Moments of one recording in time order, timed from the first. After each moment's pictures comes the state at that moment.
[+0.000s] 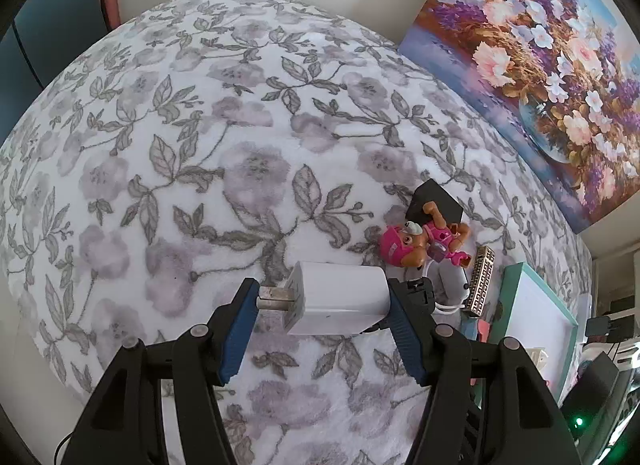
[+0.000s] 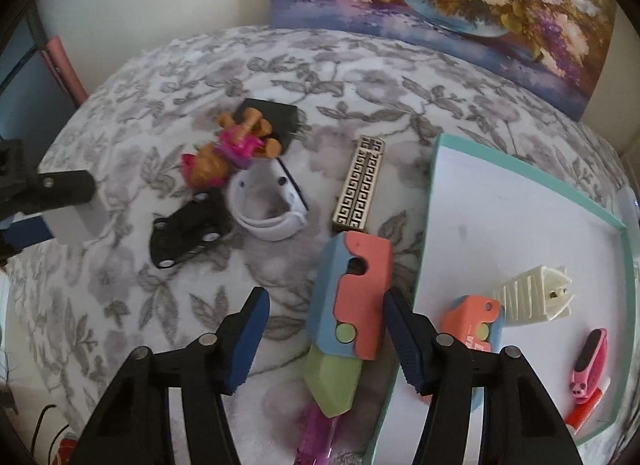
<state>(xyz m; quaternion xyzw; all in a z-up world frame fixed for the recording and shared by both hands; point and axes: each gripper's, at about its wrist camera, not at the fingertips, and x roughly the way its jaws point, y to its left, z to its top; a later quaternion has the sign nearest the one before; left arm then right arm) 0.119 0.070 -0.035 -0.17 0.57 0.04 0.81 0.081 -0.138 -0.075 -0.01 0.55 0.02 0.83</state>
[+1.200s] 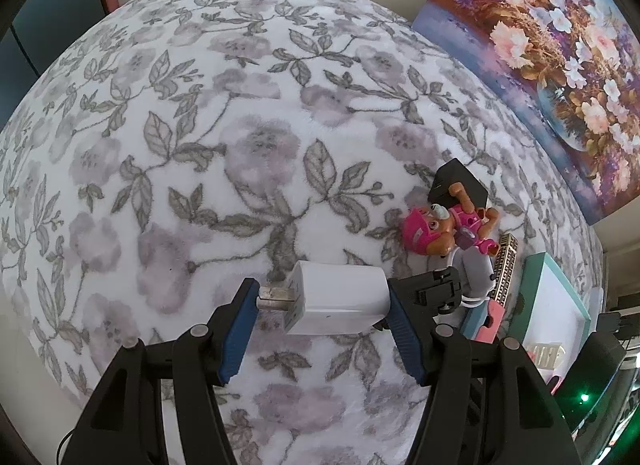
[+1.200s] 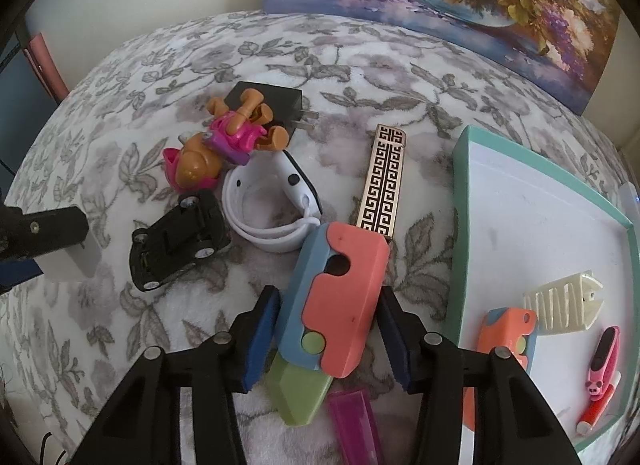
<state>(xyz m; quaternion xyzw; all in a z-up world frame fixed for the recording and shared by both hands) 0.124 0.070 -0.061 -0.16 0.59 0.05 0.79 0.098 -0.116 -0.097 -0.01 0.56 0.00 0.83</state>
